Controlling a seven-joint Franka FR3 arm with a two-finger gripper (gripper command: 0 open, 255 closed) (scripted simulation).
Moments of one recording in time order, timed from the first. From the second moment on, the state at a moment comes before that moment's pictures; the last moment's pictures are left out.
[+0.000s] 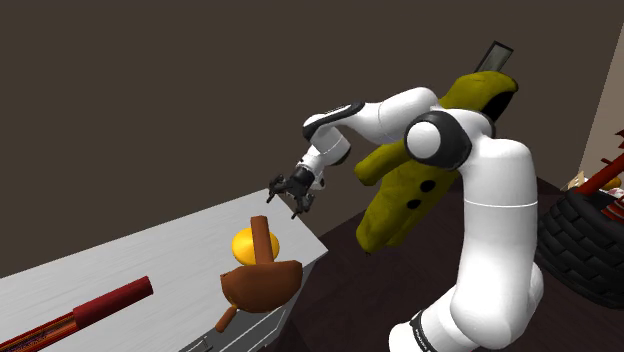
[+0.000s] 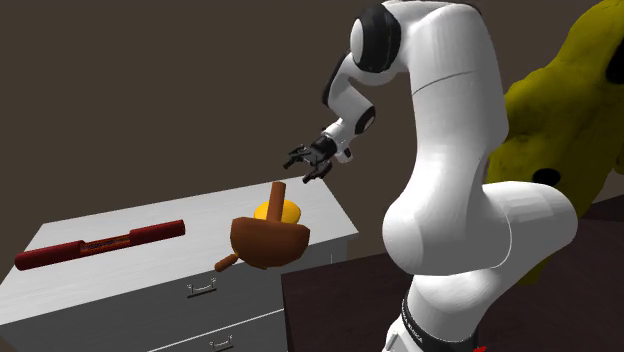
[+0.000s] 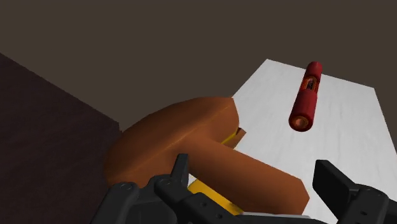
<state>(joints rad) -0.04 0.64 -0.07 -1.79 0.93 1.48 0.44</state>
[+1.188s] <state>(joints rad) -0.06 0.97 0.00 -1.65 1.10 1.48 0.47</state>
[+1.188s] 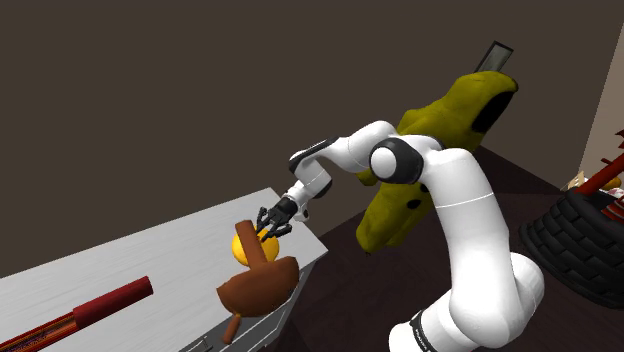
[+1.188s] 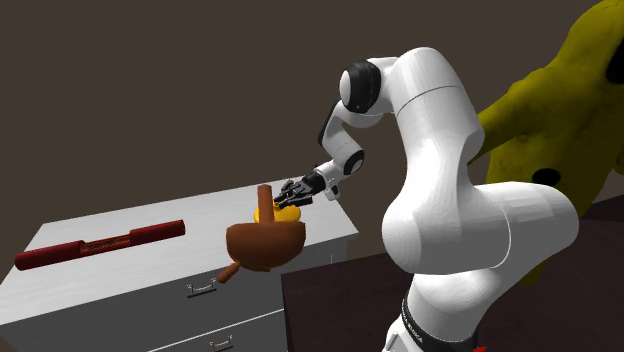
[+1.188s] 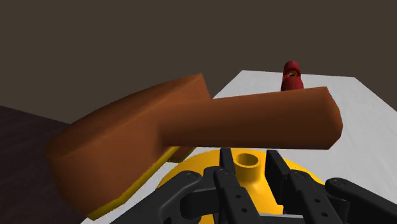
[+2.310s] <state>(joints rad) -0.06 0.86 -0.01 -1.73 1.10 1.47 0.51</state>
